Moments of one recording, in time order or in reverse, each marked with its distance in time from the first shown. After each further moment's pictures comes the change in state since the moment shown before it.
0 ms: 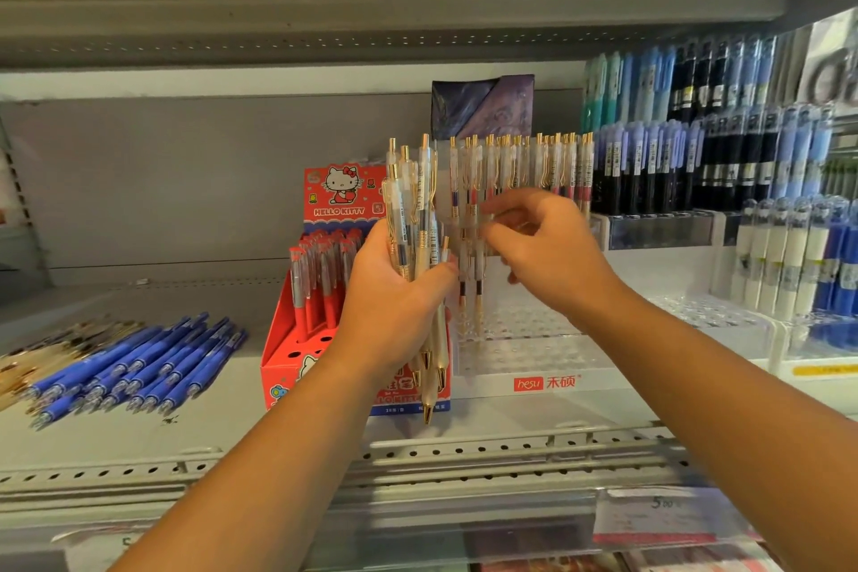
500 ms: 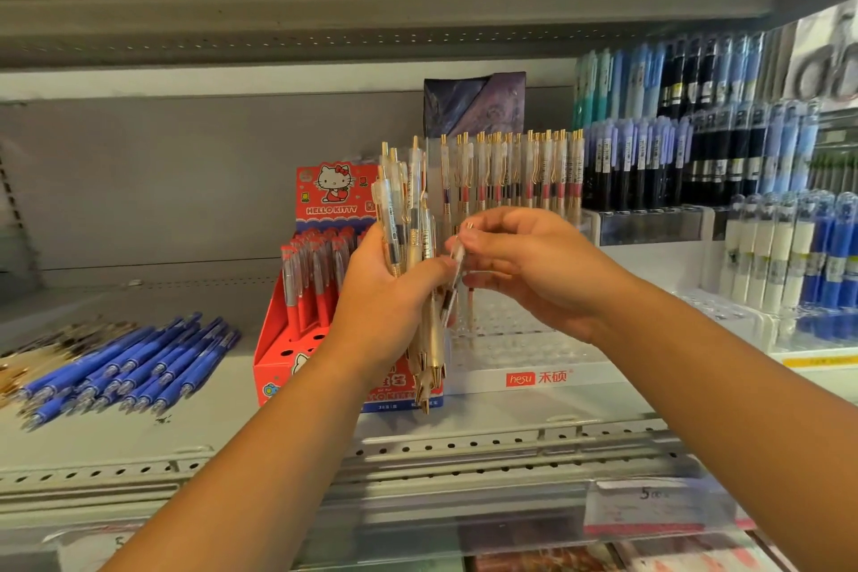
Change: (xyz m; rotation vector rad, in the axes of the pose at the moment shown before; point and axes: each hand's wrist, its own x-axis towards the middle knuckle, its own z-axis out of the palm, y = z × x) left_hand 0.000 0.000 0.001 -0.091 -0.047 -0.067; right_hand -0.014 -0.012 -0.007 0.604 -0.343 0.256
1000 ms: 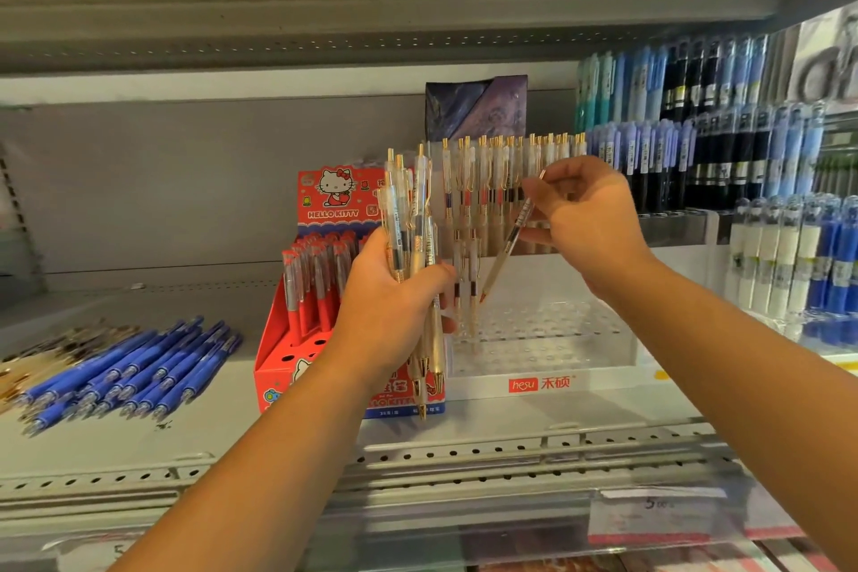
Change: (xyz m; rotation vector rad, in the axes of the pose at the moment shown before) left_hand 0.000 -0.002 0.000 0.034 0.017 -0.039; right_hand 0.026 -0.009 -0.035 -0.201 0.527 -0.259
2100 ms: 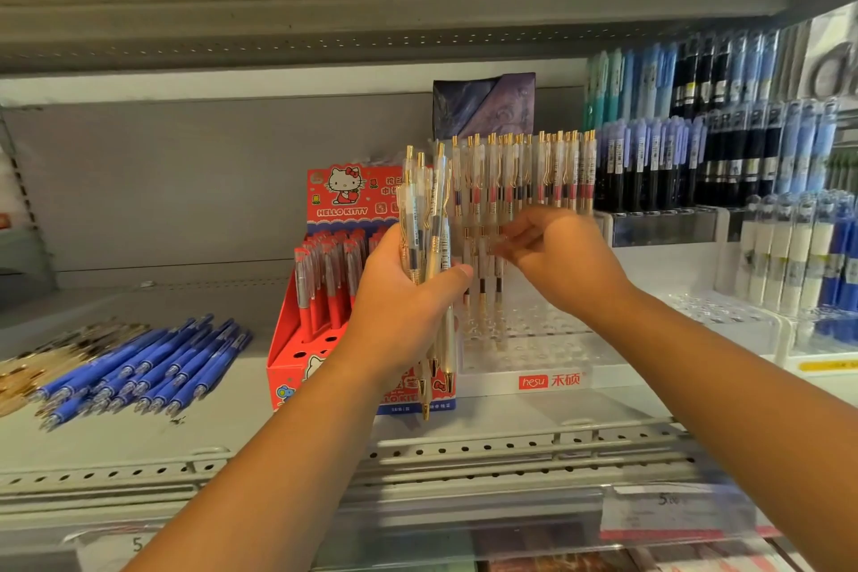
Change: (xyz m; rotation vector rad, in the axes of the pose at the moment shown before) left_hand -0.003 0.002 0.000 0.044 -0.032 0.037; right_hand -0.005 0.039 0.011 -0.732 -0.202 -0.207
